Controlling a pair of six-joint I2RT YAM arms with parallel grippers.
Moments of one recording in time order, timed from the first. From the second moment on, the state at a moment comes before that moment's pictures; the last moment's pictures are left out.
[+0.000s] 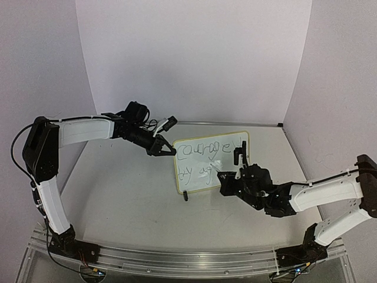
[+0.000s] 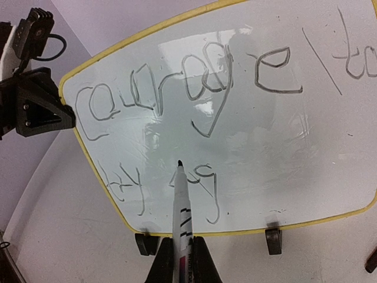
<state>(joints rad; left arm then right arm) -0.57 1.85 1.41 -0.40 0.77 0.22 1.04 1.40 0.57 0.42 0.48 0.63</state>
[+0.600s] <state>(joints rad) -0.57 1.85 1.41 -0.40 0.77 0.22 0.97 1.45 0.56 0.41 0.47 0.60</state>
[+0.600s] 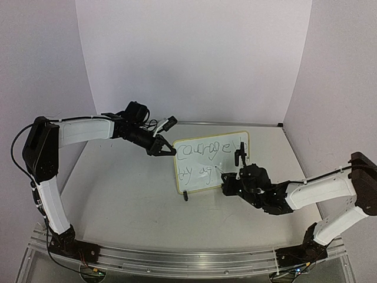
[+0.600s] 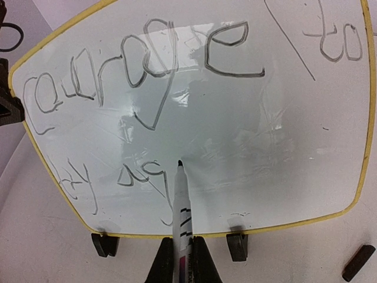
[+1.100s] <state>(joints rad) -0.57 1.85 1.41 -0.40 0.77 0.21 0.96 1.48 0.56 0.42 0.45 0.57</state>
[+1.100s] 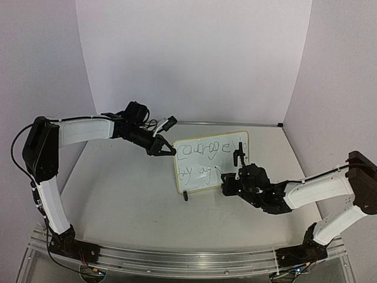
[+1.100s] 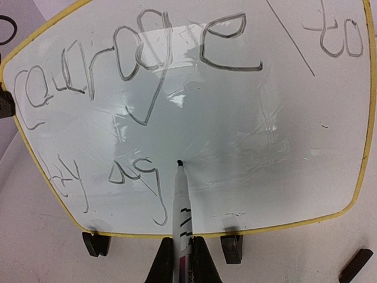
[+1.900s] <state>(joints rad) -0.57 1.85 1.41 -0.40 0.77 0.21 0.95 1.51 0.56 0.46 0.42 0.58</state>
